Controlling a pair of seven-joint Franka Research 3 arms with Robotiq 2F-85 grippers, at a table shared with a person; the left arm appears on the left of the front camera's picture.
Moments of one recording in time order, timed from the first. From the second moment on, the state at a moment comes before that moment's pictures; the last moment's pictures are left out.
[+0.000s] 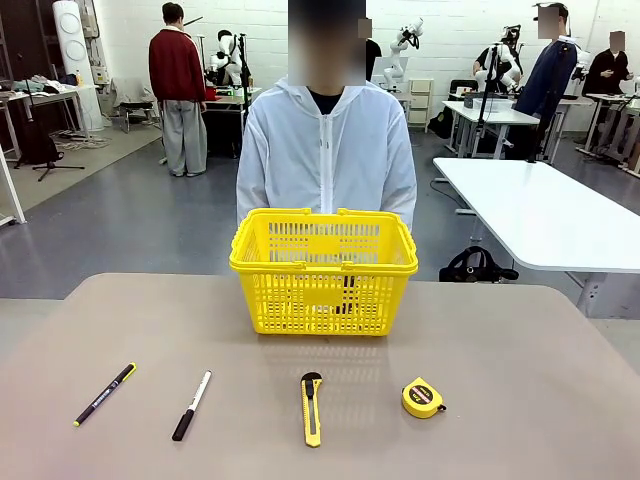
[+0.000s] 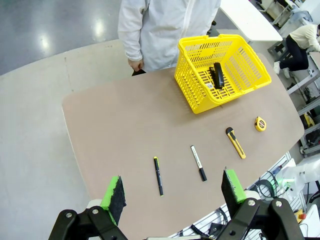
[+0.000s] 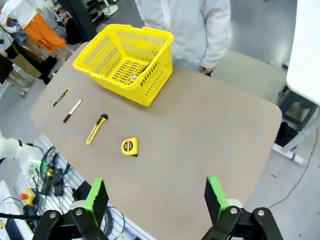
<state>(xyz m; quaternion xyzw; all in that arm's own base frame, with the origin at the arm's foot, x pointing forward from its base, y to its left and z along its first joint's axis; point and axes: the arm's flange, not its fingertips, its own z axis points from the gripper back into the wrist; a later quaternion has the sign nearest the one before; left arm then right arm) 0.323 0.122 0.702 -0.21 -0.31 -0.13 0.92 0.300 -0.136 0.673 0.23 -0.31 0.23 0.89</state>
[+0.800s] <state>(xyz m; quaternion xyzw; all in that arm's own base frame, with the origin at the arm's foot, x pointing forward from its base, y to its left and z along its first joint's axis) 0.323 0.122 0.702 -0.21 -0.31 -0.13 0.92 0.301 -0.136 0.673 0.23 -0.31 0.23 0.89</state>
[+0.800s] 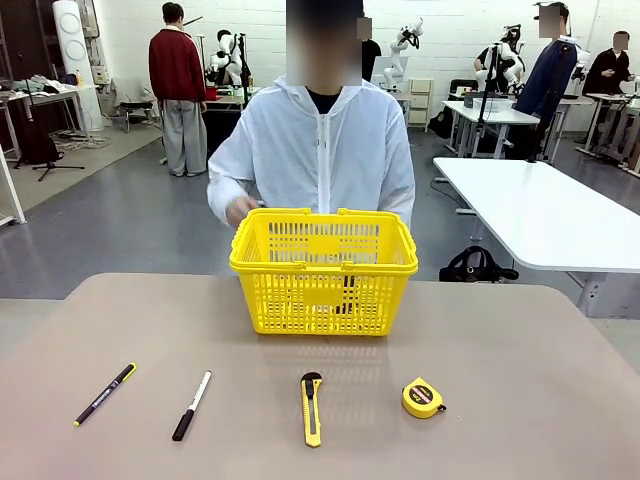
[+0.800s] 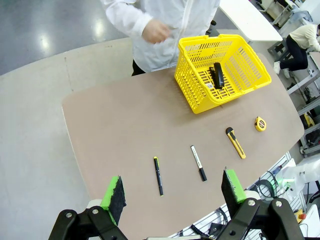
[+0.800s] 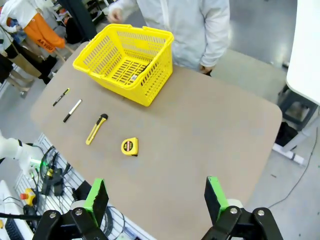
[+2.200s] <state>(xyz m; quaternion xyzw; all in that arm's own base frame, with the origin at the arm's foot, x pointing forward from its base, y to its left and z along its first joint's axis) 0.369 0.011 0.625 -0.14 -0.17 -0.19 0.96 0.302 -0.135 0.673 0.23 -0.31 0.23 0.89</state>
